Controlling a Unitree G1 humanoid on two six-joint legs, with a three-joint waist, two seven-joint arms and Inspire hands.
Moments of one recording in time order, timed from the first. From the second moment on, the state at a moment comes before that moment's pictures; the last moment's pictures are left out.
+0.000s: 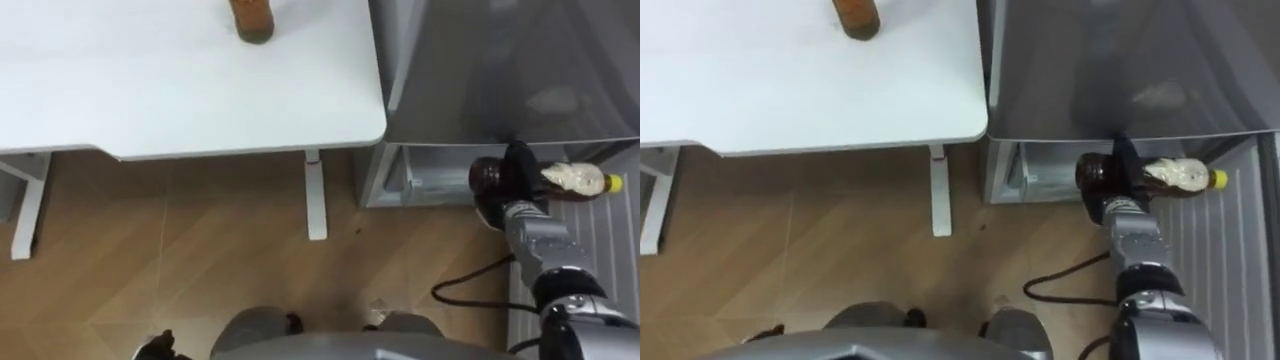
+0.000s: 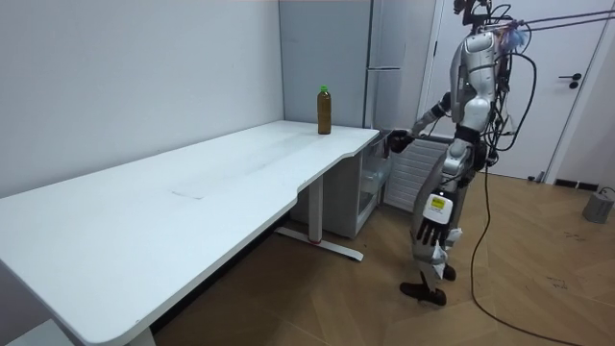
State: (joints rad) left arm 0.14 0.24 -0.08 1.04 0.23 0.18 0.02; right arm -0.32 -0.30 -0.14 1.05 1.57 0.00 -0.20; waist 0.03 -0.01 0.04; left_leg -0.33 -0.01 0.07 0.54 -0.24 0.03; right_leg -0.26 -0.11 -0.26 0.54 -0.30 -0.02
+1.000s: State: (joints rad) left arm 0.05 0.30 -0.16 1.04 0.07 0.13 0.04; right arm -0.68 -0.46 -0.11 1.12 1.49 0.02 -0.20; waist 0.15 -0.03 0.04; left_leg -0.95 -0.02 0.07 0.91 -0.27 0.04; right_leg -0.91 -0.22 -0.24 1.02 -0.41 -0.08
